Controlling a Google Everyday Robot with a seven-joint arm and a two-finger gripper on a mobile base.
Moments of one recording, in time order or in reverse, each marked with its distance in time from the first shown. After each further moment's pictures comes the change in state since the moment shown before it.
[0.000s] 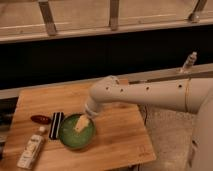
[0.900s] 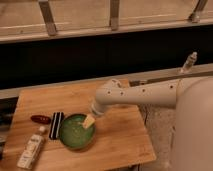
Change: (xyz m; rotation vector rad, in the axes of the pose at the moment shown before) arm 0.023 -0.070 0.044 0.085 0.022 0.125
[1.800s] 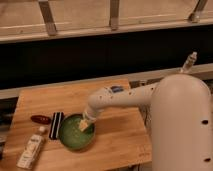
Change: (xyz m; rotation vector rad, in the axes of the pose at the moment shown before) arm -0.008 0.026 0.065 -0.111 0.016 -0.010
